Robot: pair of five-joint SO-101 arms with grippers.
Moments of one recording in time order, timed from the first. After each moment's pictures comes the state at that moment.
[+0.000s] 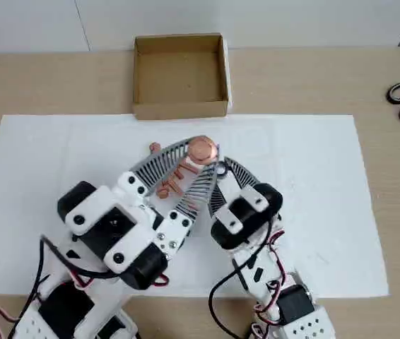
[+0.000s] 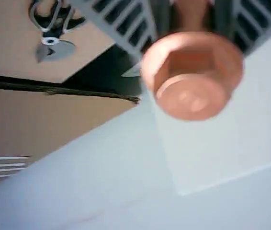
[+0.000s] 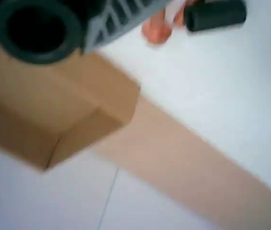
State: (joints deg) left arm 41.4 -76.0 51.0 22.8 -7.4; right arm -27.8 -102.1 96.2 14.9 11.9
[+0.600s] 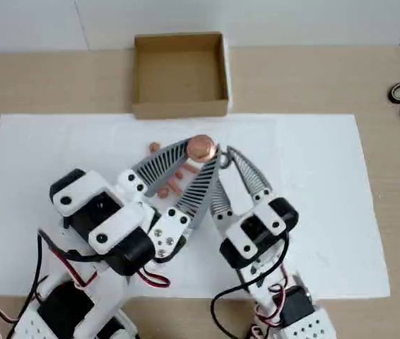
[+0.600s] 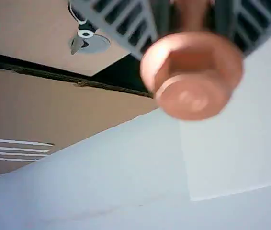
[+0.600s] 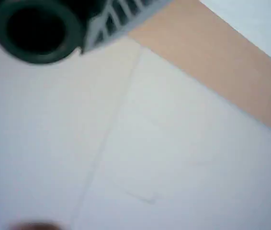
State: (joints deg) left arm 40.5 -75.6 51.0 23.1 -0.5; right arm -30.9 -102.1 96.2 -1.1 11.9
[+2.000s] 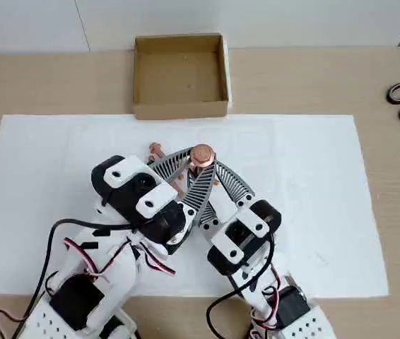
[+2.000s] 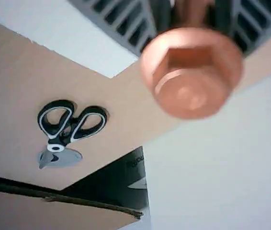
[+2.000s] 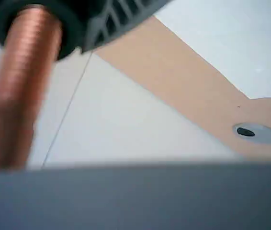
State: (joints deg) left arm 36.7 -75.5 57.6 30.6 -1.3; right arm -35.3 -102.0 96.2 1.1 12.1
